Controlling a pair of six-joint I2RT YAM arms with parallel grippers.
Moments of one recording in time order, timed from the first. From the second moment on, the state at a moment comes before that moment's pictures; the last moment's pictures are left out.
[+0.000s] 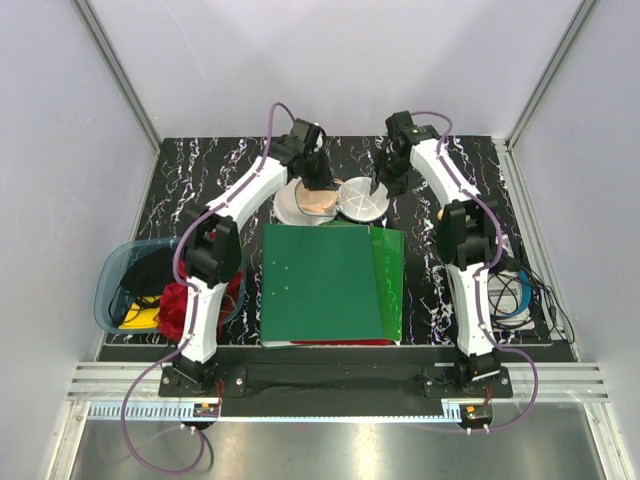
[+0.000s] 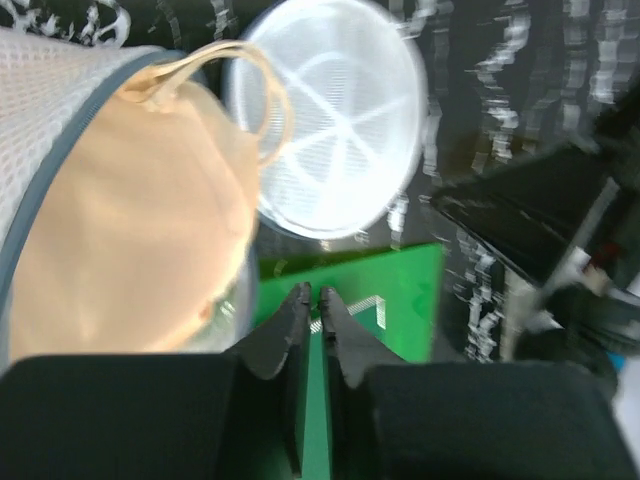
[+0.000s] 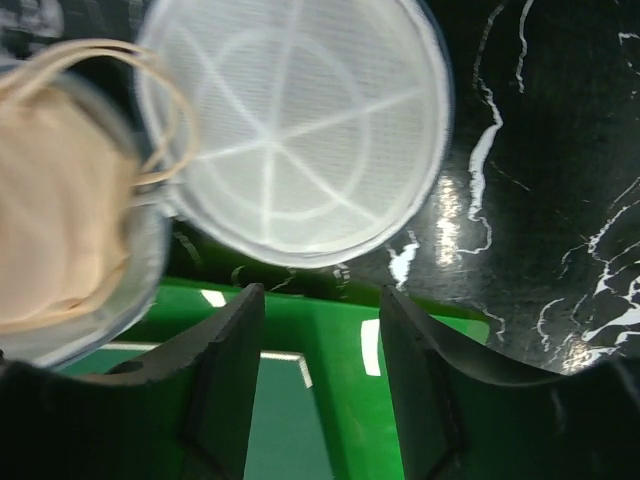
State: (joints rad) left arm -0.48 2.15 2.00 -0.66 0.19 -0.63; right arm 0.27 2.35 2.27 -1.05 -0.15 0.42
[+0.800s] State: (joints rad) left arm -0.48 2.29 2.01 -0.72 -0.01 -0.61; right arm 0.29 2.46 2.16 -0.93 0.03 0.44
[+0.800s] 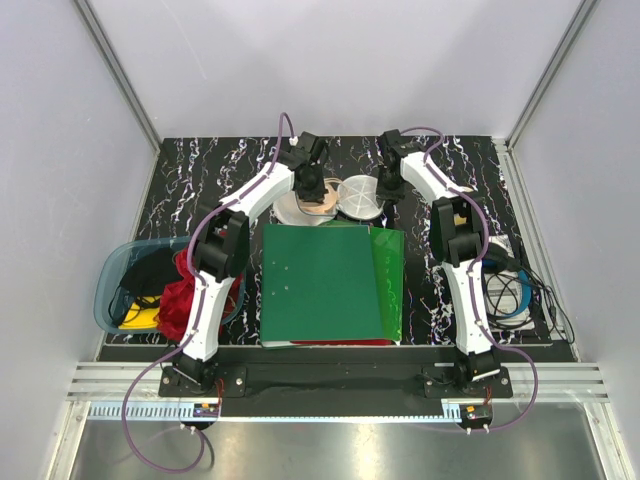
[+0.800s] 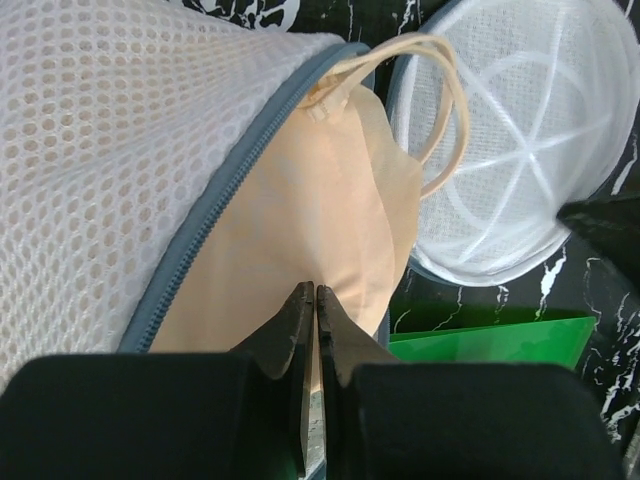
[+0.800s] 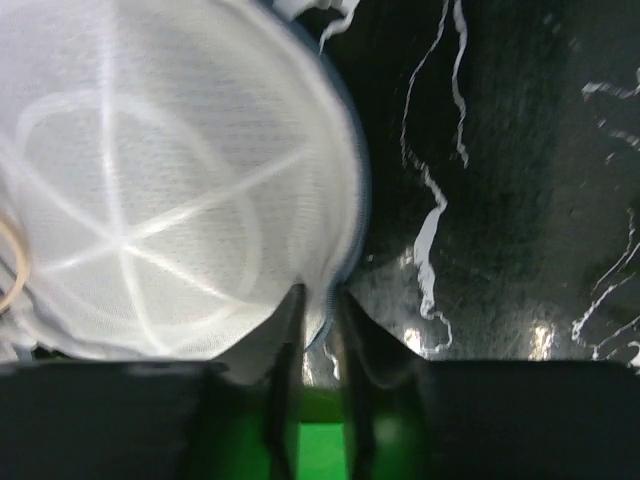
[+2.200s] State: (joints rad) left arm -0.38 1.98 1.89 -0.62 0.22 -0.47; right arm 0.40 1.92 2.01 -0.77 0.11 0.35
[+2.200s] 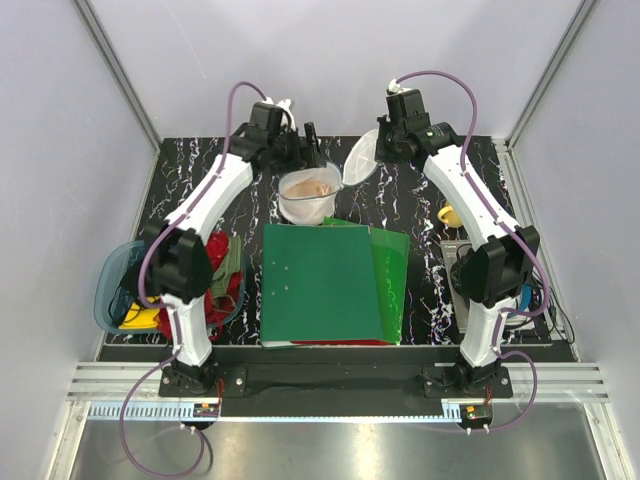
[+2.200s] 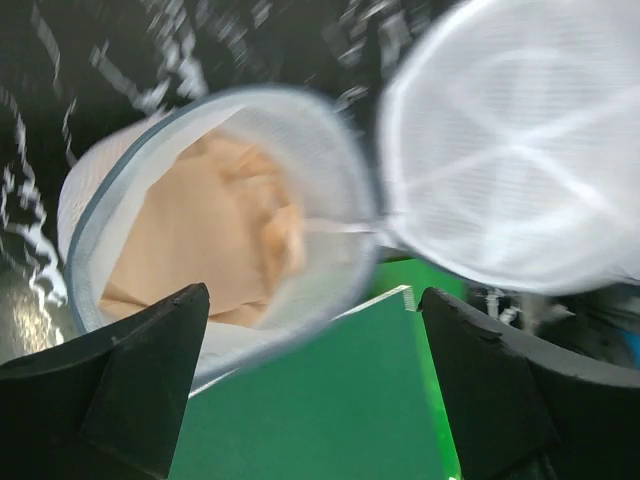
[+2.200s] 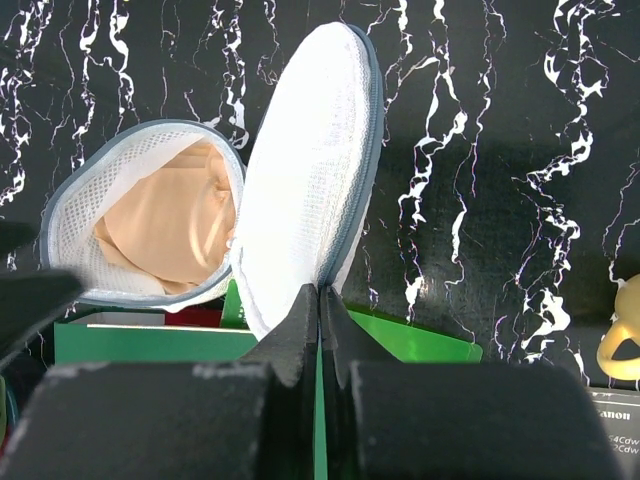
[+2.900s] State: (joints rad) left arm -0.68 1.98 1.71 -0.14 0.05 -0.16; right arm 0.40 2.01 2.27 -1.02 0.05 0.56
